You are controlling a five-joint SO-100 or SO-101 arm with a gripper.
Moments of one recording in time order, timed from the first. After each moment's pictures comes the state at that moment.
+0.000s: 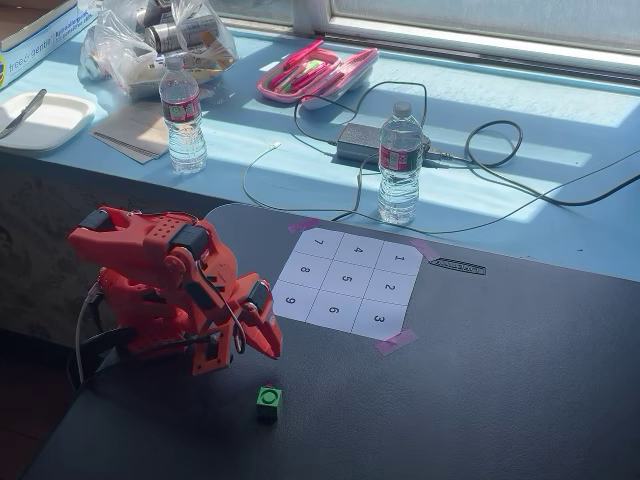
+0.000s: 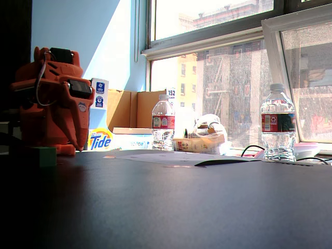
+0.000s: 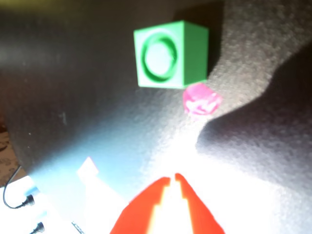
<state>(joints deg) 8.2 188.7 174.1 53.3 -2.9</state>
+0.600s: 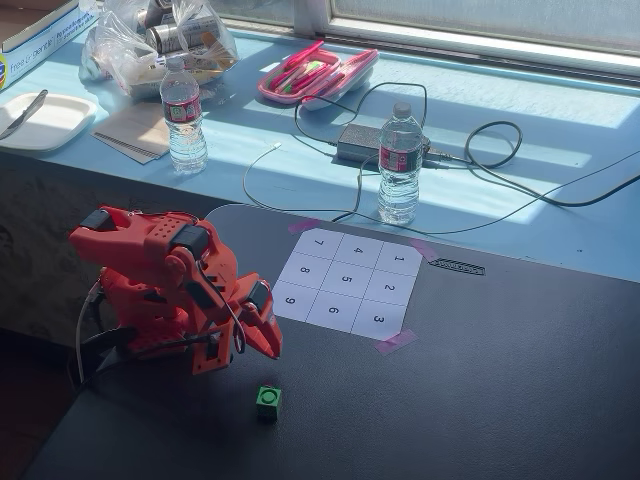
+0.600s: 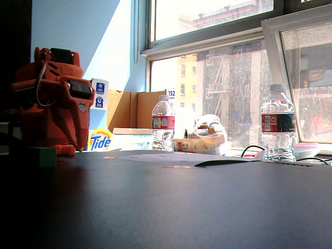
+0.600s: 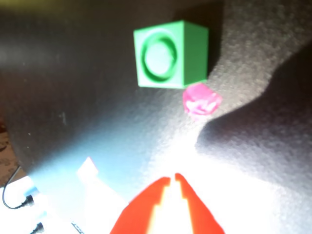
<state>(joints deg) 8.3 188.7 174.2 53.3 -2.9</state>
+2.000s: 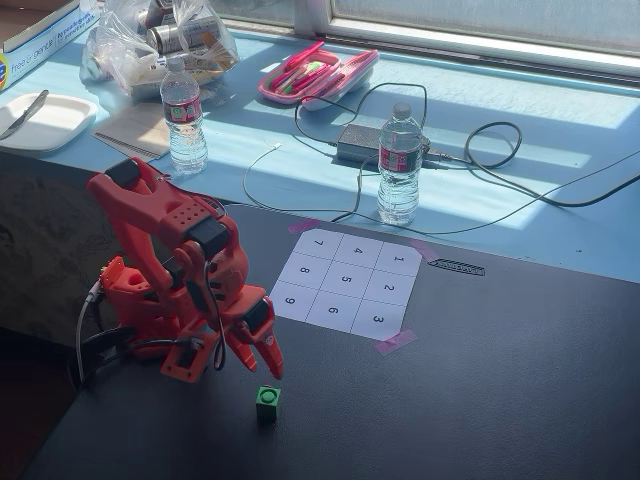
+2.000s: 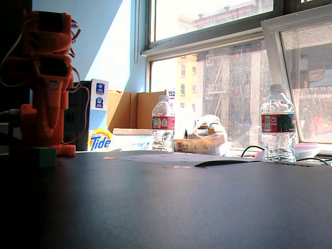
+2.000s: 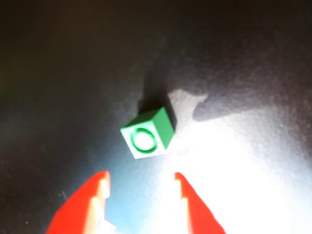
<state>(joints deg) 25.0 141.2 141.6 55.3 -0.9</state>
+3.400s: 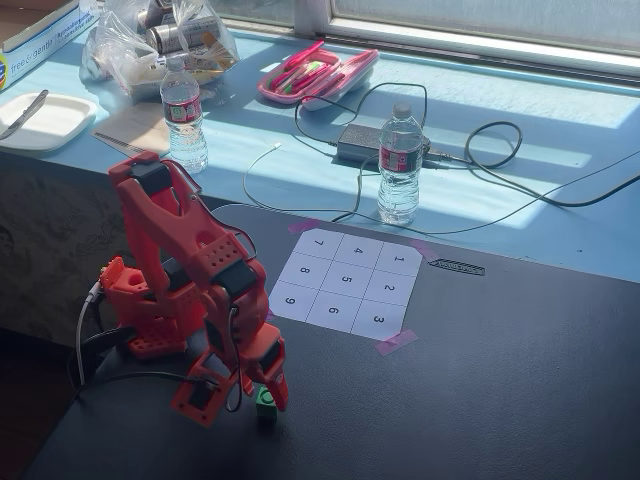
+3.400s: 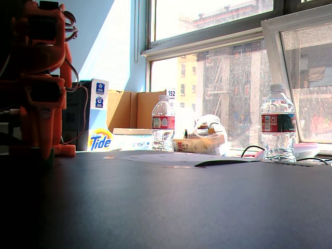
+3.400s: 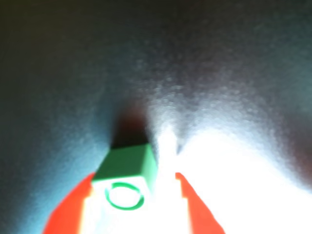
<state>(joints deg) 28.2 113.1 131.3 50.4 -7.2</state>
